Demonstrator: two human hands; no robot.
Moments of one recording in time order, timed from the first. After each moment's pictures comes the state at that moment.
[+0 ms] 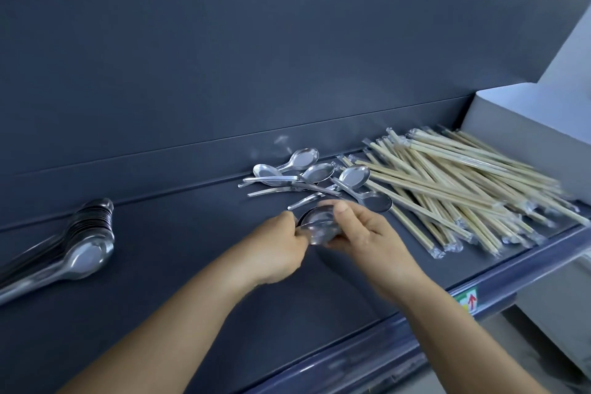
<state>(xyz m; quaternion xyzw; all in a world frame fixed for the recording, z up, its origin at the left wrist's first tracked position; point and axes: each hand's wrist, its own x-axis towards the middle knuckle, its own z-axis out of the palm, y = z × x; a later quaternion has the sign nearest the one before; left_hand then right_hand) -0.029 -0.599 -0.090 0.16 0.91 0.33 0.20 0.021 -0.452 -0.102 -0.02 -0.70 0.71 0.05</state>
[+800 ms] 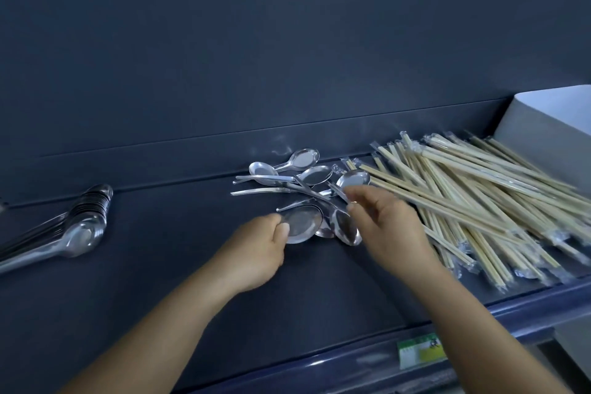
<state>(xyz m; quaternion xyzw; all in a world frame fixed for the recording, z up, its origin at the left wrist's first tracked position) -0.020 -0.578 -0.091 0.09 0.94 0.32 0.12 -0.010 -0.381 -0.097 0.00 -0.91 0.40 0.14</state>
